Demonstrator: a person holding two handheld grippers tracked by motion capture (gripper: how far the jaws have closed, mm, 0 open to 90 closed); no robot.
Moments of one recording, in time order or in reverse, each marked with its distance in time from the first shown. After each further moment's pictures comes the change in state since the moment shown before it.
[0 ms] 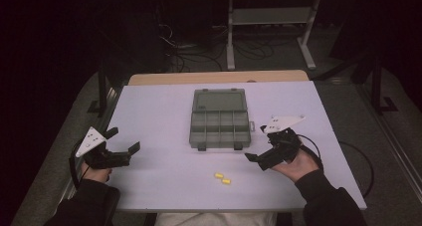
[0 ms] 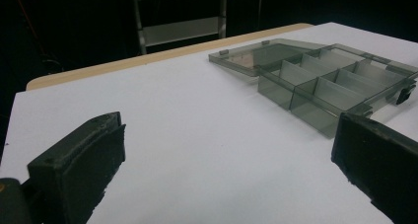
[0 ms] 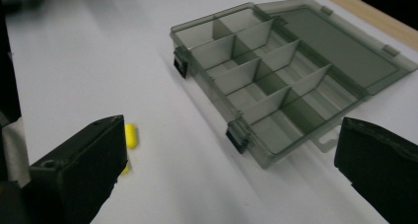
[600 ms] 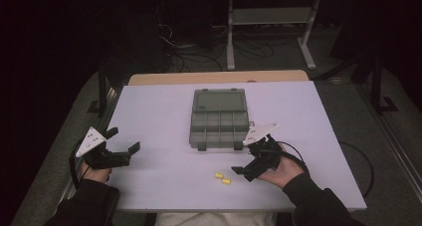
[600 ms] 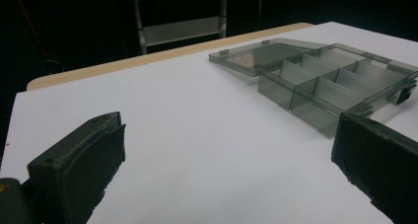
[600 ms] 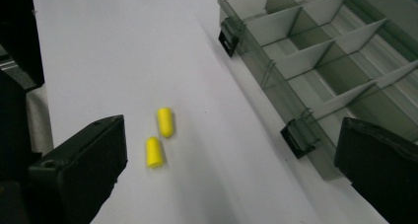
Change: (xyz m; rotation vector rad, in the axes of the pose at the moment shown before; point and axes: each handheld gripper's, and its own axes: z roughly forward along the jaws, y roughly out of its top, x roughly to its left) left arm 0.000 0.000 0.000 0.001 0.004 0.004; right arm 0.026 0.003 0.037 0.121 0.093 -0.071
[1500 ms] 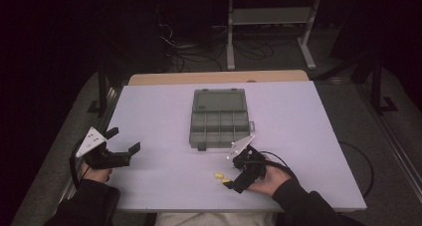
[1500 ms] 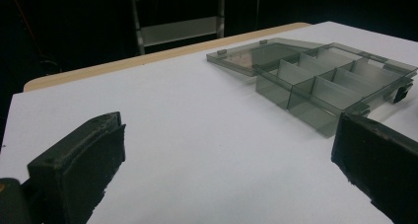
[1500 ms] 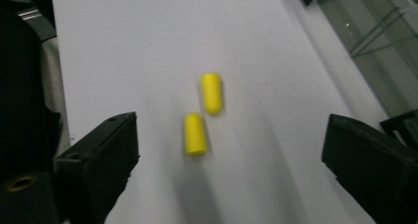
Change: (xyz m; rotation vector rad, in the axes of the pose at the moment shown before) left arm 0.000 0.000 0.000 0.003 -0.009 0.003; right arm 0.020 -0.006 0.046 0.165 0.115 -0.057
